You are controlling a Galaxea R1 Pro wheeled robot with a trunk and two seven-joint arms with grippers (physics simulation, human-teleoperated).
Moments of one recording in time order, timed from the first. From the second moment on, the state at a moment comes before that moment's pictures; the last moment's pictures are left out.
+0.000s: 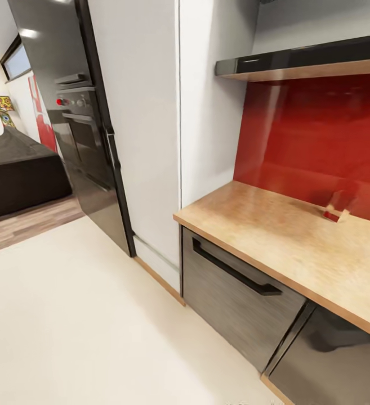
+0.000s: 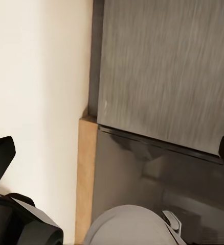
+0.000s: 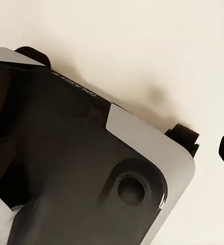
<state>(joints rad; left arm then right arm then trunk) -0.03 0.26 0.06 -0.10 0.91 0.22 -1.25 -0.35 -0.27 0.22 0.03 0.03 -0.17 0.84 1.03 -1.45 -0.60</state>
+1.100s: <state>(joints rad) -0.03 0.26 0.06 -0.10 0.91 0.22 -1.25 -0.35 -0.27 0.22 0.03 0.03 -0.17 0.84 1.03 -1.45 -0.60</state>
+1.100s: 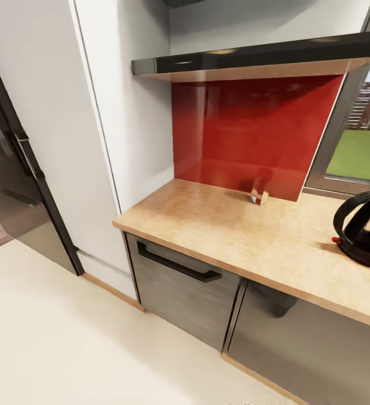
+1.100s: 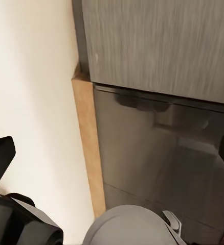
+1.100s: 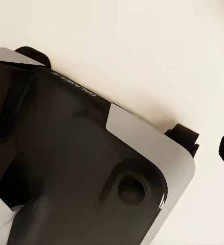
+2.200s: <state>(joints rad) -0.03 0.26 0.06 -0.10 0.91 0.22 -1.25 -0.35 -0.27 0.22 0.03 0.03 -0.17 0.84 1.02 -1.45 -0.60</state>
